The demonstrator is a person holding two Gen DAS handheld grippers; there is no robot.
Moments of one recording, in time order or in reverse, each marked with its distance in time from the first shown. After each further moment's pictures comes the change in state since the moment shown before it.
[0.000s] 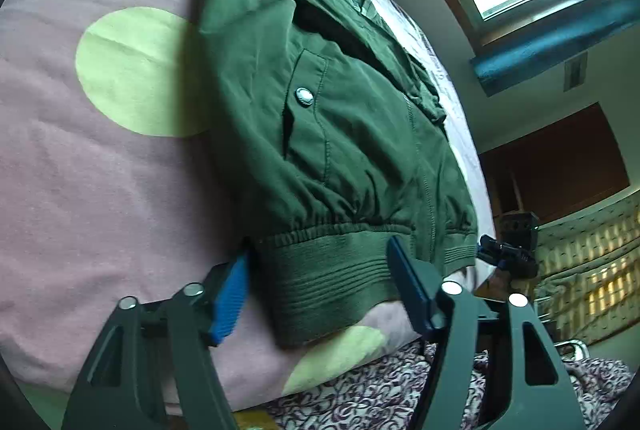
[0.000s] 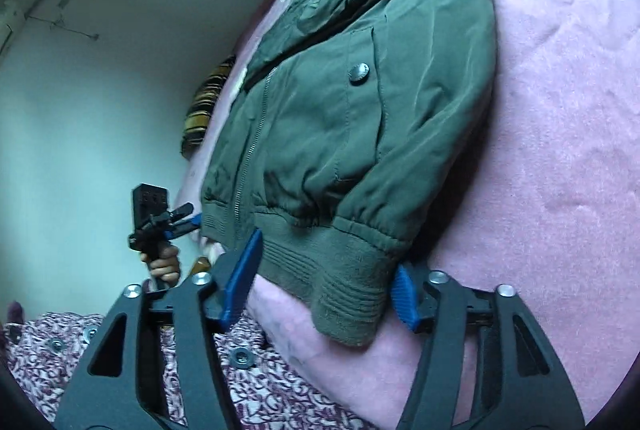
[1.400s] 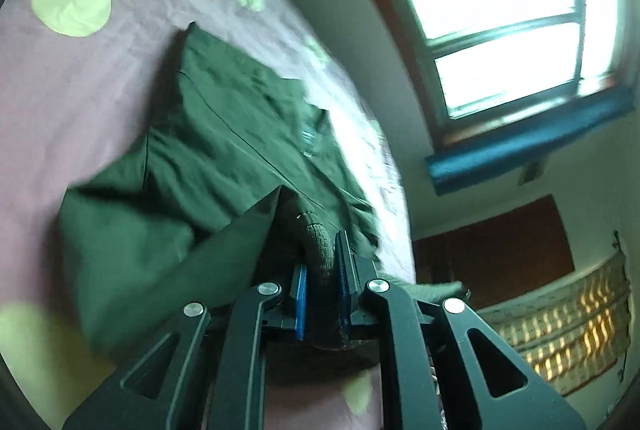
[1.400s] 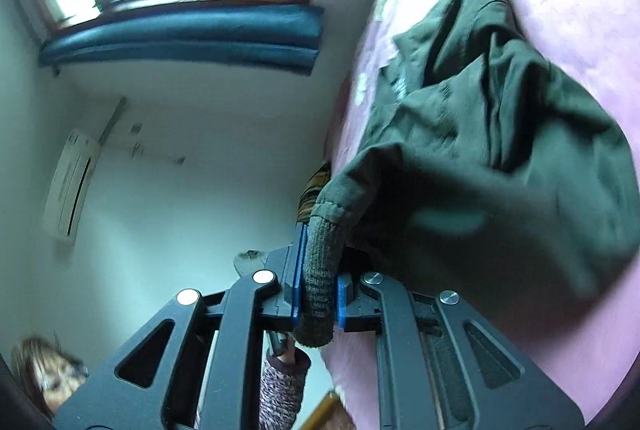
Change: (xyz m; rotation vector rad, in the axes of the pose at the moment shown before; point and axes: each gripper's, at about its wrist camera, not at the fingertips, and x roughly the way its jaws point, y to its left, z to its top) left arm 0.032 -0.006 0.201 -0.186 -0.198 -0.240; right arm 0.036 -0.046 0.181 0.299 -0.229 0.455
